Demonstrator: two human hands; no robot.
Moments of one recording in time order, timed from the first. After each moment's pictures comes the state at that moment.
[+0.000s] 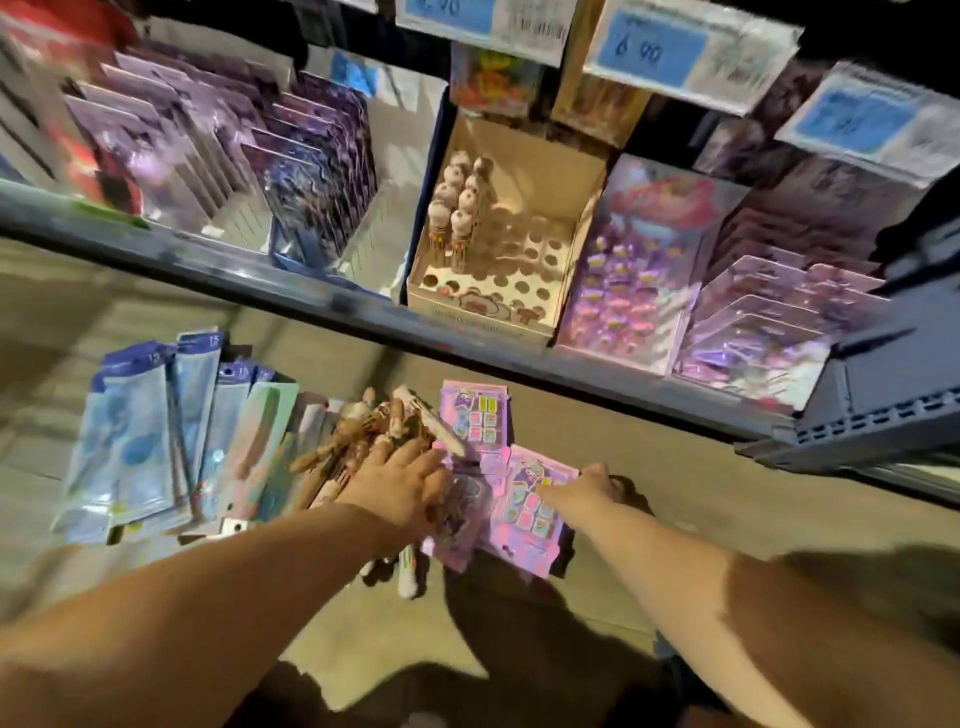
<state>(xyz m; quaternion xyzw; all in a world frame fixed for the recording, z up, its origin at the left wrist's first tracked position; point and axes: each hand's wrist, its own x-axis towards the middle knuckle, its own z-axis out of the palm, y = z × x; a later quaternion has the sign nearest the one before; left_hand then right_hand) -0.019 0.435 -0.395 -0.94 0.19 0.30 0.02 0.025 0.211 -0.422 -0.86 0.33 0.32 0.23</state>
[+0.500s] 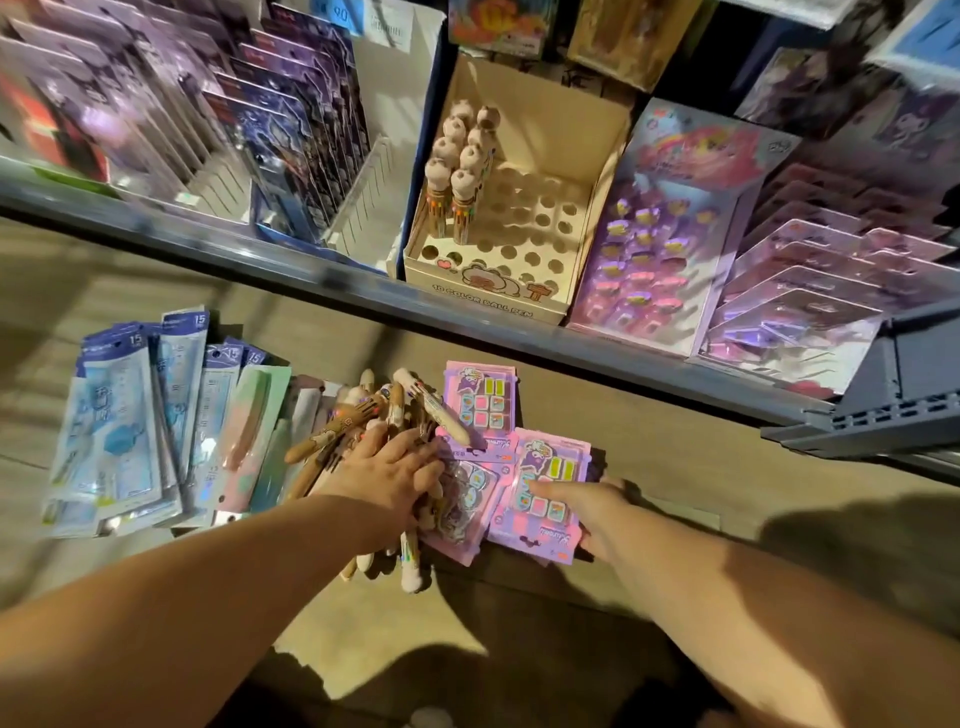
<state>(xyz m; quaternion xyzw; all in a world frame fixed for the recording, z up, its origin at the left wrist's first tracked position) -0.016 0.446 -0.417 -0.92 0.18 0.35 0.06 0.013 0.199 -0.459 -0.66 0.41 0.39 0.49</state>
